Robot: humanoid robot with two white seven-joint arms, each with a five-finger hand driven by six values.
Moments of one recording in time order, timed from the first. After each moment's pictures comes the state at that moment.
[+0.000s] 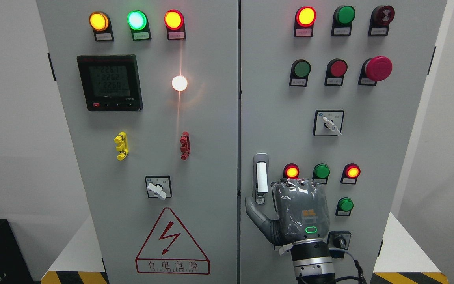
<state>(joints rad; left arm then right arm) 0.00 -0.10 -0.14 -0.05 0.14 -0.06 -0.06 -0.44 0.14 0.27 -1.76 1.56 0.19 -0.06</state>
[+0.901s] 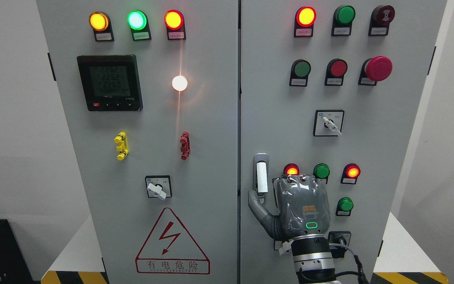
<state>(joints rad) 0.00 -0.10 -0.14 -0.05 0.14 -0.06 -0.06 -0.45 0.14 0.27 -1.74 1.55 0.20 -0.06</state>
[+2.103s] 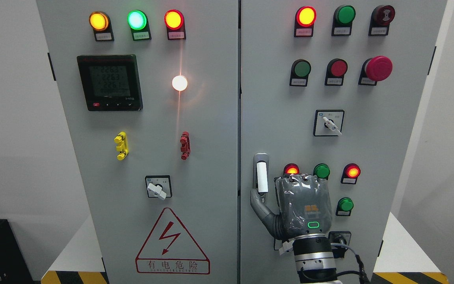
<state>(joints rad) 0.00 -0.10 -0.14 -0.05 0.14 -0.06 -0.06 -0.45 0.14 0.26 -1.74 1.55 0.20 -0.06</state>
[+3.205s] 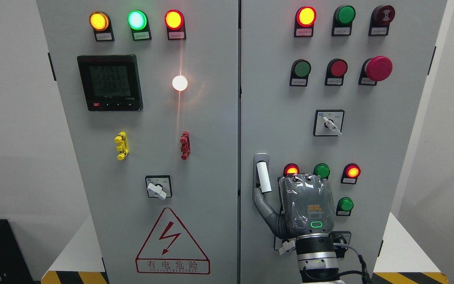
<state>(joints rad) 0.00 -0.10 -0.14 -0.05 0.14 -0.06 -0.06 -0.45 0.14 0.25 -1.74 1.55 0.21 -0.07</state>
